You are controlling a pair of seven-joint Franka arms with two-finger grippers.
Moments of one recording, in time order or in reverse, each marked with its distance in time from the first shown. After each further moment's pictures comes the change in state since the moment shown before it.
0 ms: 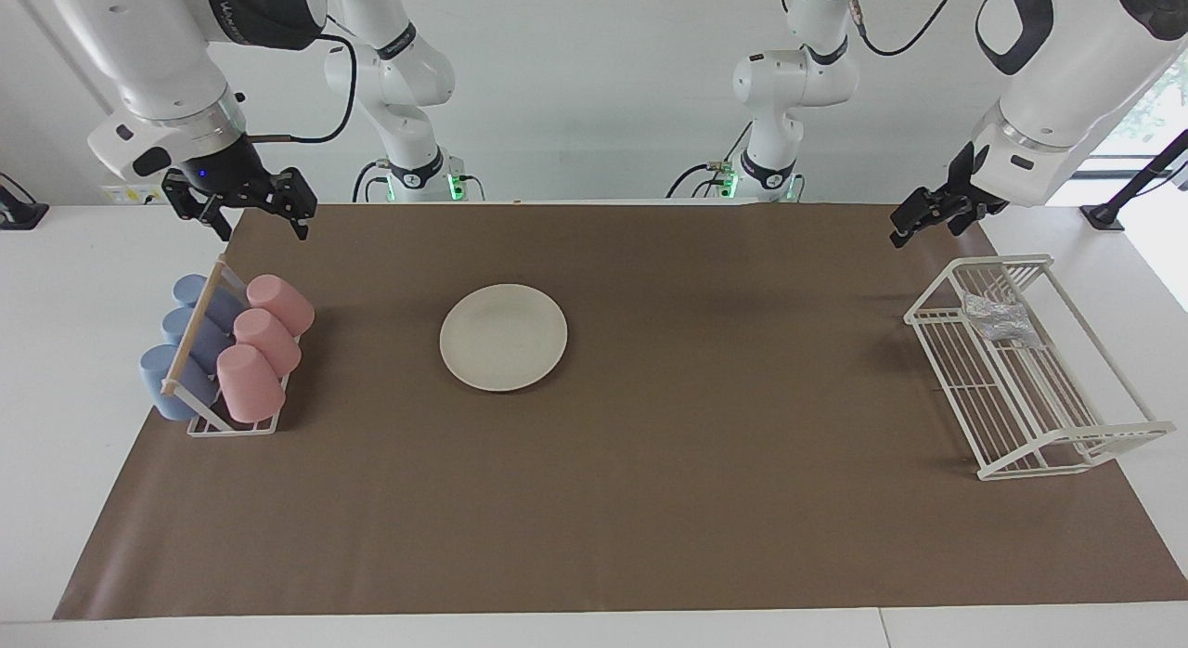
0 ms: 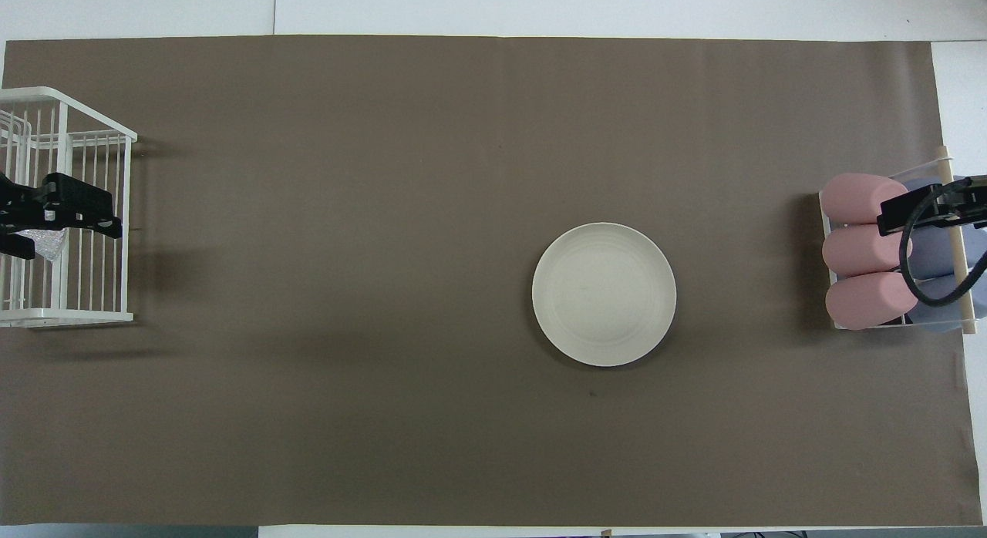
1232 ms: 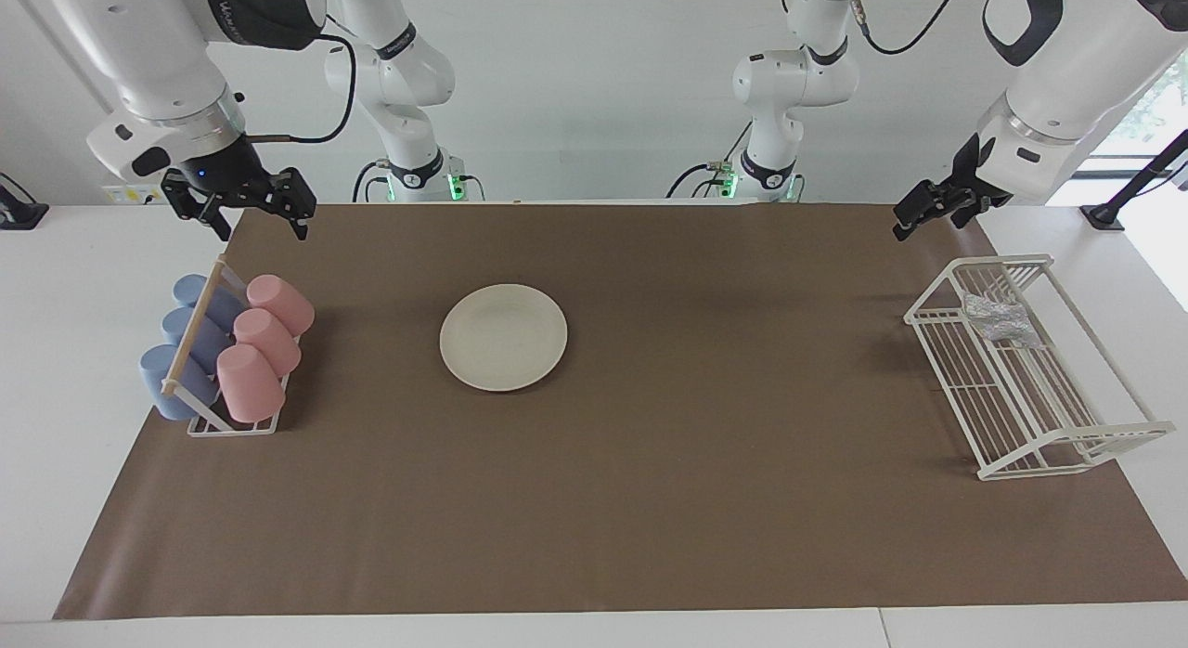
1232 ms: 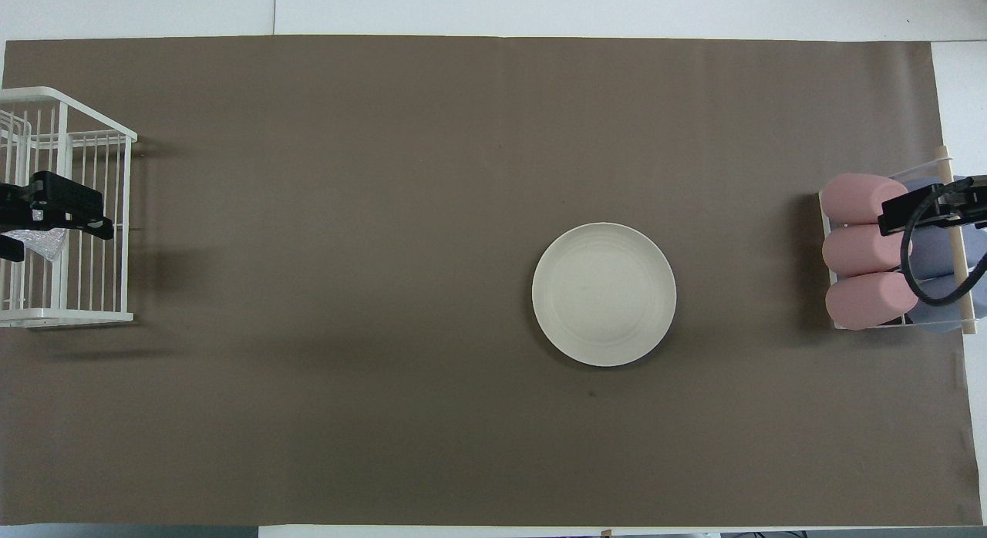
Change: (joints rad) left arm 0.006 0.025 0.003 0.081 -0.019 -0.078 -0.005; right arm -0.001 0.000 -0.004 0.000 0.000 0.000 0.000
